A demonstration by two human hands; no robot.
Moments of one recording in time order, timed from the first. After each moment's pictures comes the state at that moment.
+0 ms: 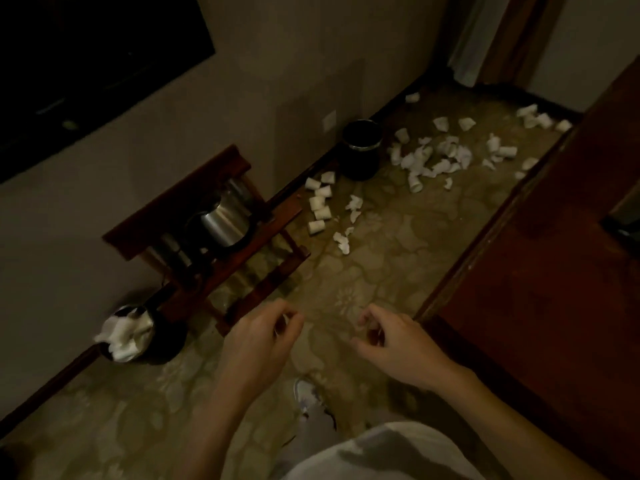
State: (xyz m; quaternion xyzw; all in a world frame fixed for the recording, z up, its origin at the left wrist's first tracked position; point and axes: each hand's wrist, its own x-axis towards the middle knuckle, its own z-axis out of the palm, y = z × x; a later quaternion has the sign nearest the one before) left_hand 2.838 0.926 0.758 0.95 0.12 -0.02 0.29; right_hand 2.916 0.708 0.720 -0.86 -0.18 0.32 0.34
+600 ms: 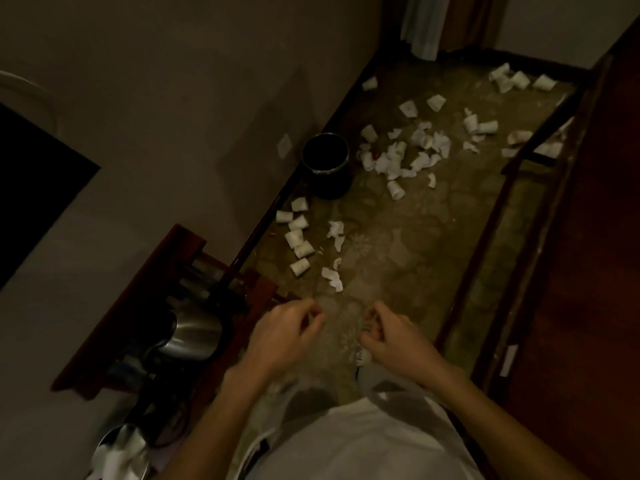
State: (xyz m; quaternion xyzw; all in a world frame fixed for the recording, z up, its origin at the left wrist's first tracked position) left_hand 3.221 0.958 0.722 0.95 -0.02 -0.22 0.23; right_hand 3.219 0.753 0.667 -0.86 -0.03 0.33 0.39
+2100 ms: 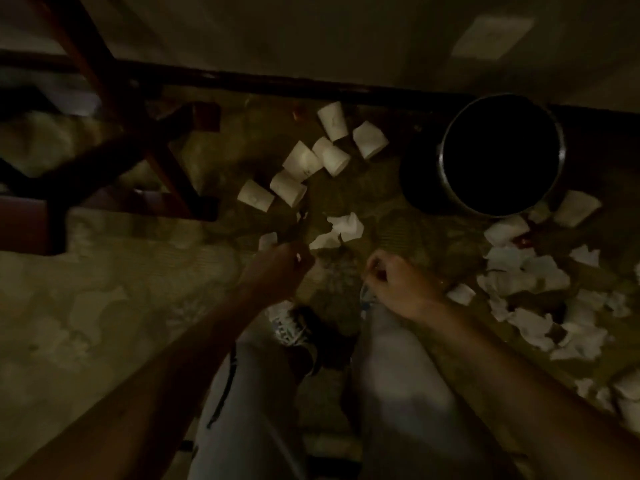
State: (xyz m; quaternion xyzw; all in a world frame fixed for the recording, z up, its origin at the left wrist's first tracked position) left_hand 3.602 0.959 0.200 0.72 0.49 -0.20 0.45; right_hand 3.803 0.869 0.226 -0.73 -0.40 0.56 0.00
